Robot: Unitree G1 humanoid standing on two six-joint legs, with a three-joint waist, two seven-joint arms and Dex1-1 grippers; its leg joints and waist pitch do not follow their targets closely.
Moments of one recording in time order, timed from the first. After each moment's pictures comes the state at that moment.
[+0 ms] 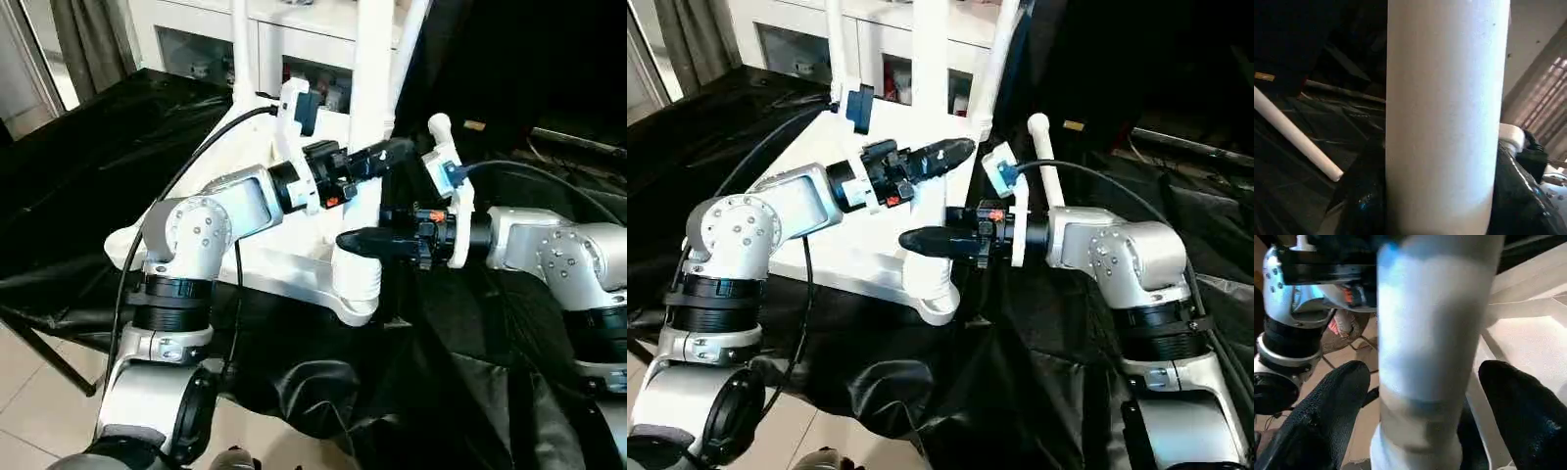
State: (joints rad) left arm -0.82 0.09 0.08 0.13 -0.75 0.94 -0.56; right arm -0.67 -0.48 0.07 0.09 0.70 1.00 1.01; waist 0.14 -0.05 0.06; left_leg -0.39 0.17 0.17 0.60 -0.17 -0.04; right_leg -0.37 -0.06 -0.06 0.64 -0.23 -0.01
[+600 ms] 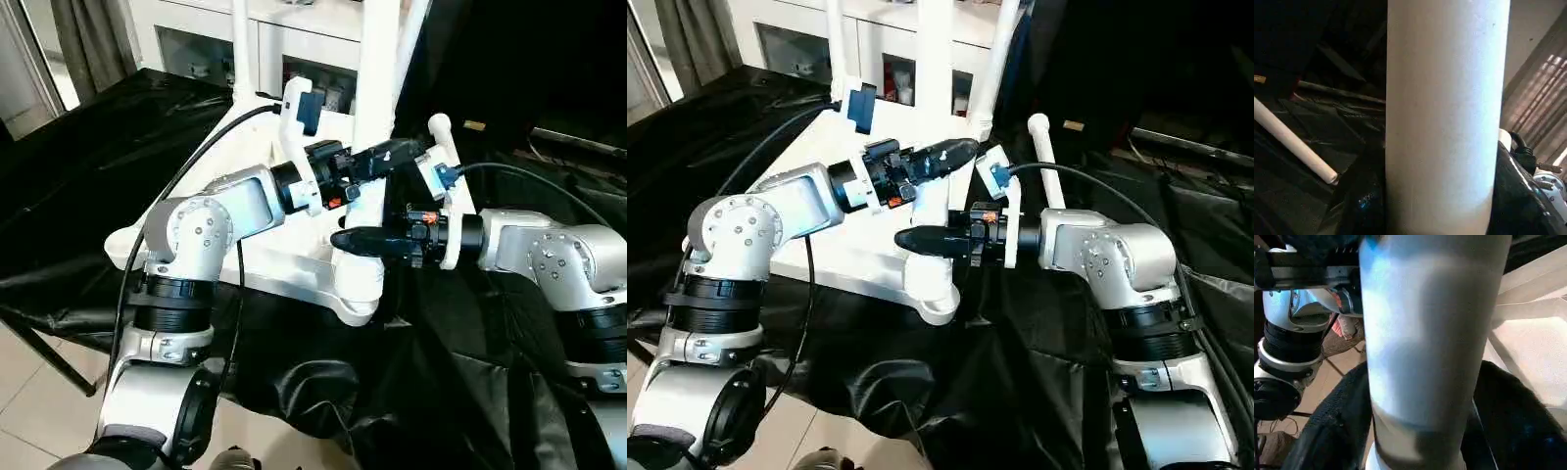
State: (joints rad) left arm -0.82 0.09 0.07 0.12 -0.75 0.93 -0.58; right arm -0.67 -0.45 0.07 0.10 0.70 1.00 1.01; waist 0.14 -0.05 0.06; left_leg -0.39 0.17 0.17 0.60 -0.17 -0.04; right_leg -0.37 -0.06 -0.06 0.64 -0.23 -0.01
